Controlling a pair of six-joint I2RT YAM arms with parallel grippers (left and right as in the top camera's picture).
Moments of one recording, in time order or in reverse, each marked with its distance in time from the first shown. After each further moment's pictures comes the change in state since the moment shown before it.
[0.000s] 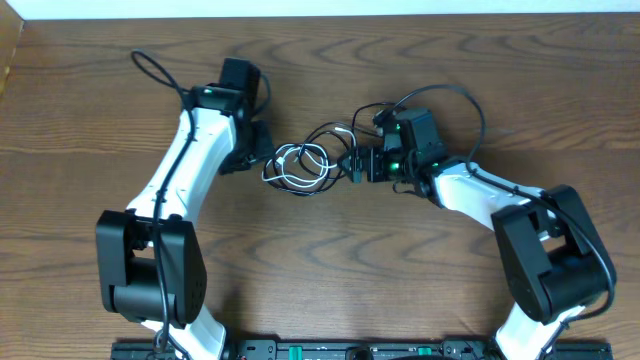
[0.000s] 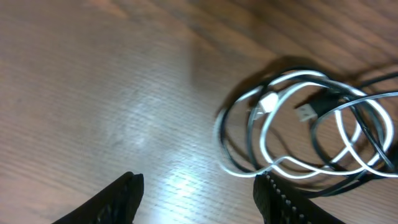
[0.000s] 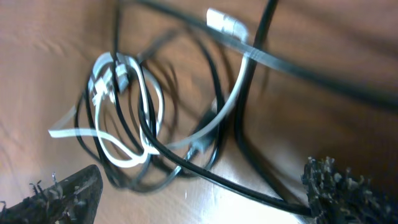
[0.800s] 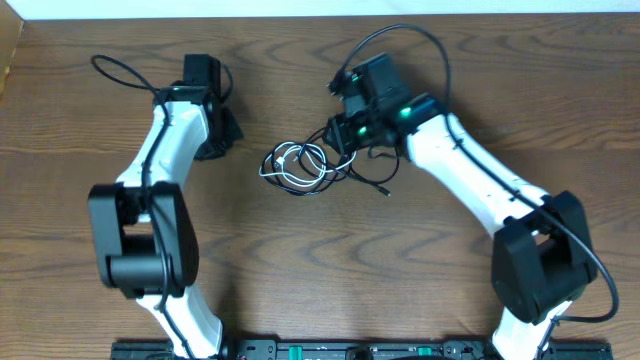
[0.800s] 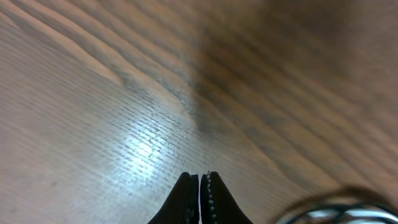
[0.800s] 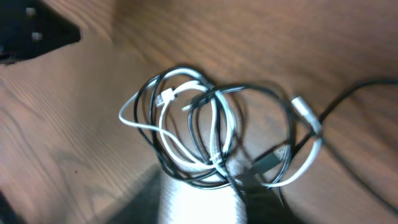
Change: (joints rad) left arm 0.163 0.137 0.000 0.219 -0.072 -0.003; right arm 0.137 0.040 0.557 -0.650 0.122 -0.203
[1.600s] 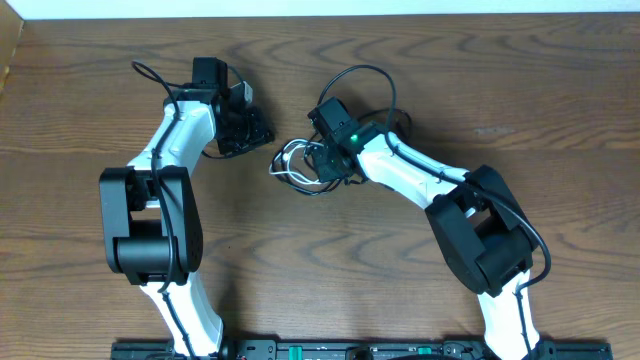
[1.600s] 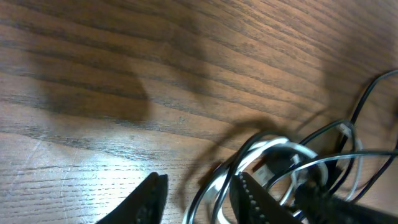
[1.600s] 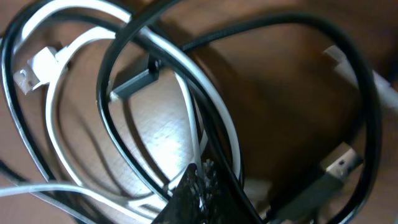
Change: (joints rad) left arm -0.010 0.065 -0.003 0.103 0.524 0.207; right arm 0.109 0.233 -0.009 0.051 0.299 0.128
